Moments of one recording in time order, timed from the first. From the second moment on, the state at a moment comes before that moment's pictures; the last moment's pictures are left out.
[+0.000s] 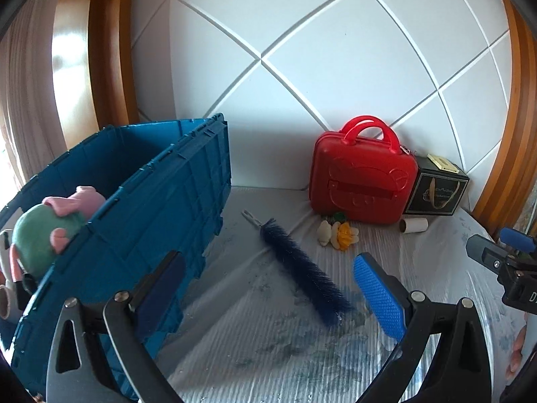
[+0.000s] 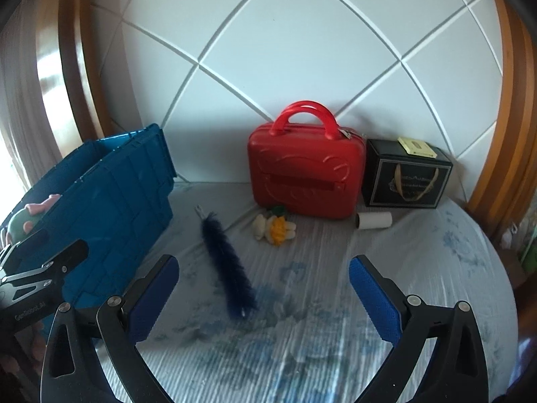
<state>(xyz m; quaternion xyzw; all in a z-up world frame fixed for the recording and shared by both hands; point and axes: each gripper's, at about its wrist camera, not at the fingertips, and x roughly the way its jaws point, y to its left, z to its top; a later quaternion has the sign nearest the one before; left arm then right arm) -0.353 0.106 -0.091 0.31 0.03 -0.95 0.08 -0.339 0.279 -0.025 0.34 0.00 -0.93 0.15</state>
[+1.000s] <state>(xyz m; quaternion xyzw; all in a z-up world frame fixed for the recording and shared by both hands) -0.657 0.070 -0.379 0.49 0.10 -0.85 0.13 -0.631 0.211 -0.293 0.45 0.06 -0.87 0.18</state>
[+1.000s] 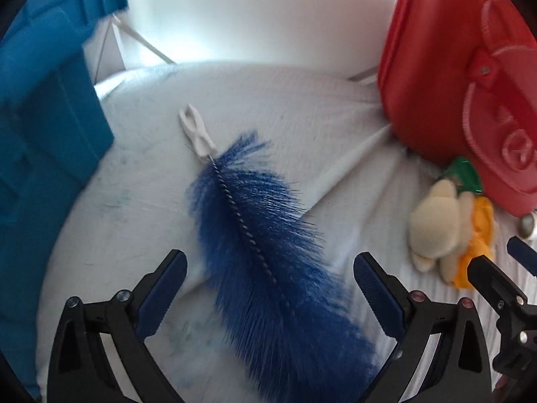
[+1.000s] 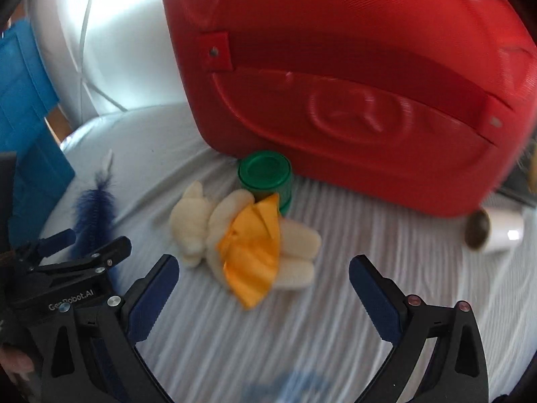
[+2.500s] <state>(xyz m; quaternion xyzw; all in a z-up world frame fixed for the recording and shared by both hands) -0.621 0.092 -0.374 0.44 0.06 -0.89 0.12 -0.612 0.214 -0.307 0.44 0.04 -0.87 0.21</state>
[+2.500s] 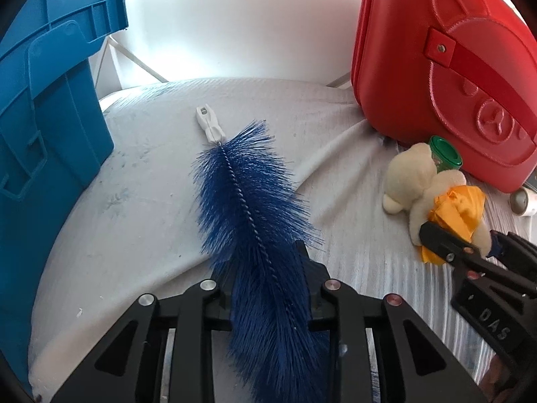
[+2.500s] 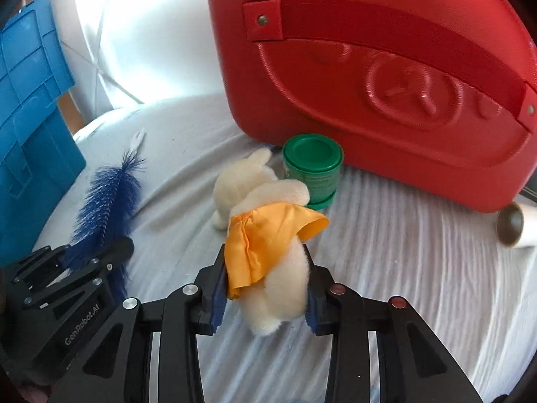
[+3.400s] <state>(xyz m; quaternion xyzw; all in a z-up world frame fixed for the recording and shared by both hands) -0.466 0.109 -0.188 0.33 0.03 -0.94 0.09 -0.456 0.232 -0.133 0.32 0.05 -0.92 0.24</state>
